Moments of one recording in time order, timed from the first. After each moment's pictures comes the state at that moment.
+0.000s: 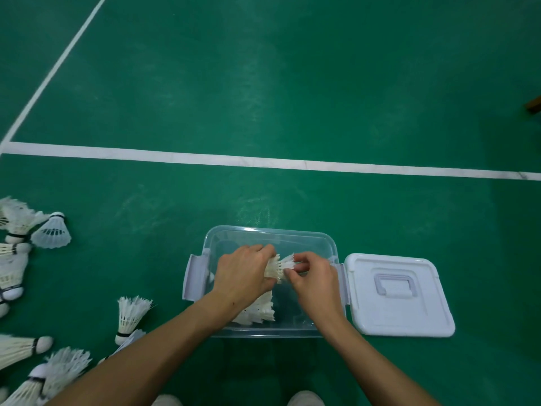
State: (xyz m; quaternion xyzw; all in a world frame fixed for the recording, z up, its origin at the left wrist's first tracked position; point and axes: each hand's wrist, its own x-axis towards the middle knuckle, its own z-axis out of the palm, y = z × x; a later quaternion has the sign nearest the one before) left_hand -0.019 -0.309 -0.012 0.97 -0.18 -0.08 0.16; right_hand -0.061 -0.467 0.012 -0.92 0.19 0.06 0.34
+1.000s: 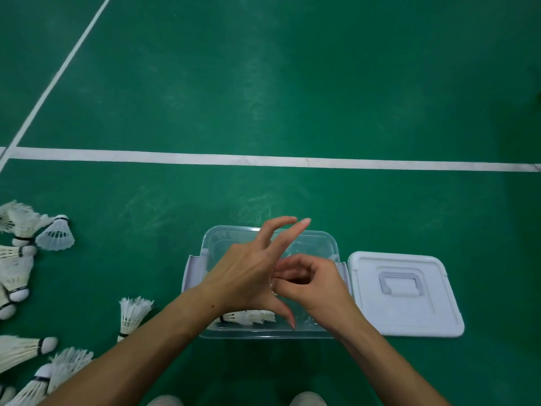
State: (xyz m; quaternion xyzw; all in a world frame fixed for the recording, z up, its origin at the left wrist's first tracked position) left_hand -0.018 -0.296 0.051 0.88 -0.37 -0.06 0.29; right_hand -0.075 -0.470 0.074 -0.74 0.14 0.19 0.63
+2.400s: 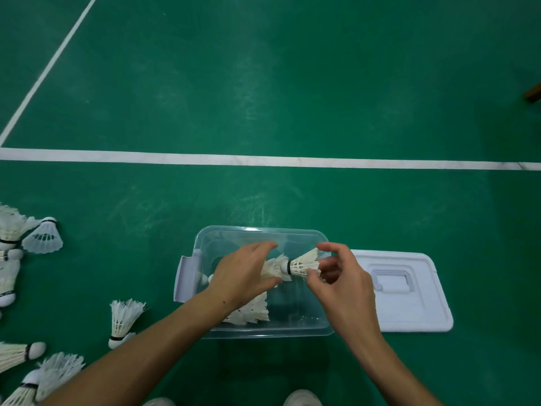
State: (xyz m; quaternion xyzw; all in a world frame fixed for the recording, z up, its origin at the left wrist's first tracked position) left_hand -0.018 -0.313 -0.007 0.94 -0.22 -0.12 0.24; right_hand -0.095 -0.501 0.066 -0.89 0.21 -0.01 0.40
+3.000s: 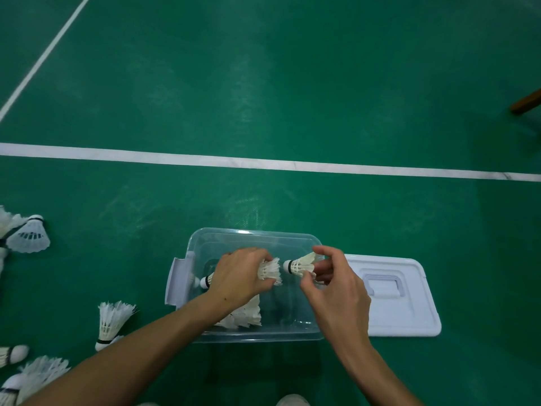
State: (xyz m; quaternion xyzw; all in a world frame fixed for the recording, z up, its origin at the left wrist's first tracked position) left_hand -0.015 -0.325 -0.026 0.94 -0.18 -0.12 0.26; right_hand -0.097 -0.492 0.065 -0.92 0.21 -0.05 0.32
